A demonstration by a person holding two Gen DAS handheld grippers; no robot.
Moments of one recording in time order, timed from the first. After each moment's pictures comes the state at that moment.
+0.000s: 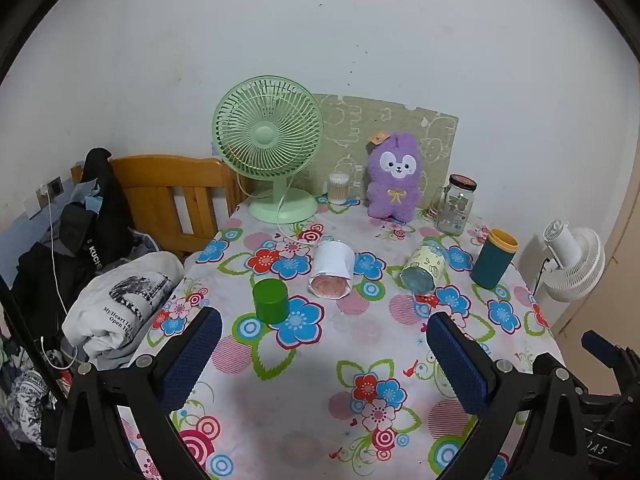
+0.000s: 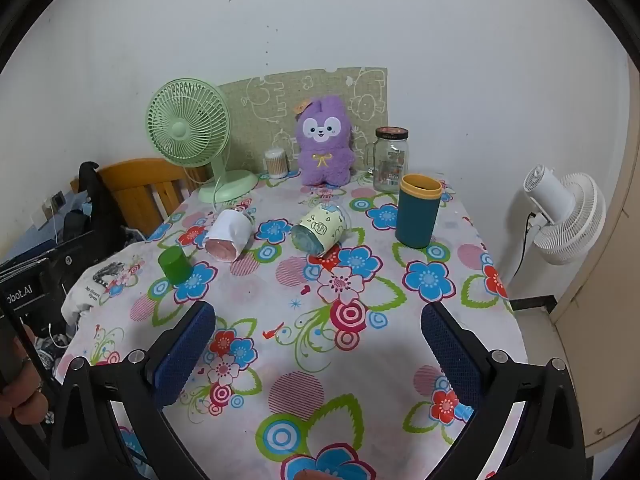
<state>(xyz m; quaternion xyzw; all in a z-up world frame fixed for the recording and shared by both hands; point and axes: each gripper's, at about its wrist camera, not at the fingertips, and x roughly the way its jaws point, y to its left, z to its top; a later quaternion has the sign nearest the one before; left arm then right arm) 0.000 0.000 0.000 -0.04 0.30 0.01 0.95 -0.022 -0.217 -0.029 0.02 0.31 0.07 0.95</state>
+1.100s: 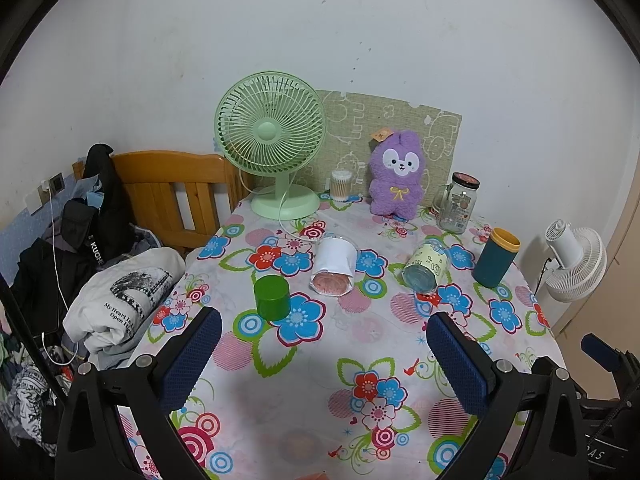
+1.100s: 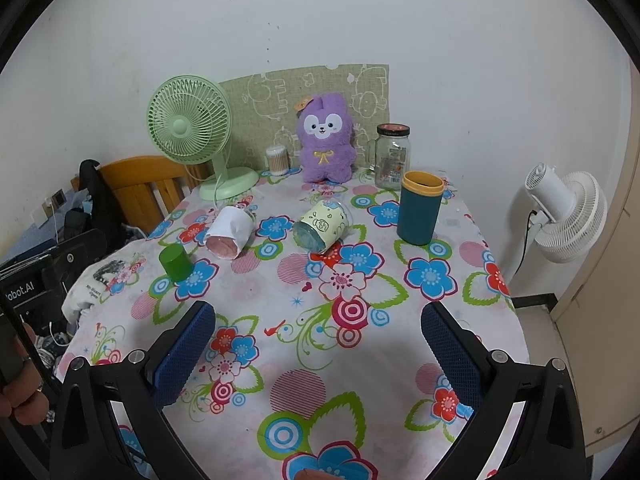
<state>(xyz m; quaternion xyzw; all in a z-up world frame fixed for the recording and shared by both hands) -0.003 0.001 -0.002 -0.04 0.31 0.01 0.95 -0.023 -0.216 -0.030 0.02 0.31 0.06 0.95</state>
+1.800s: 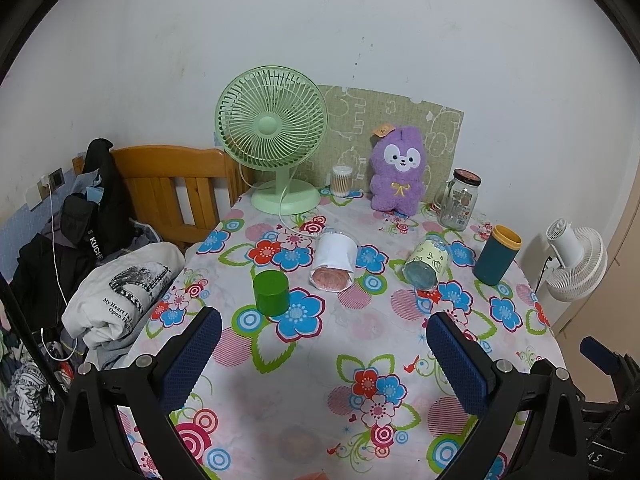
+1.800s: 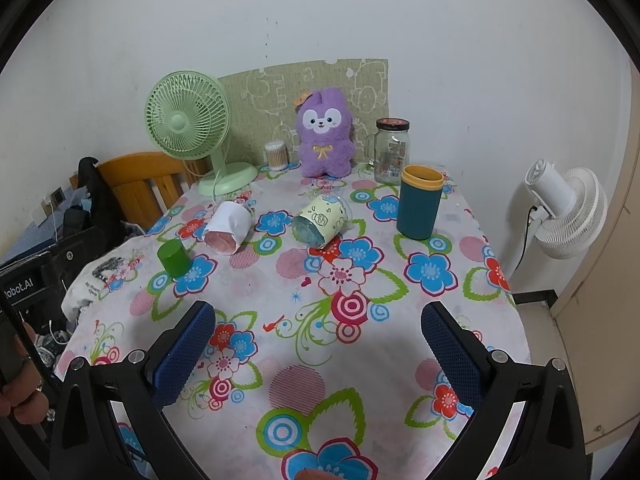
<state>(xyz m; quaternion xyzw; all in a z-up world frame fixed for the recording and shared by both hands) -0.002 0.000 -0.010 -0.04 0.31 0.01 0.95 -0.021 -0.217 -0.033 0.03 0.32 0.06 0.94</state>
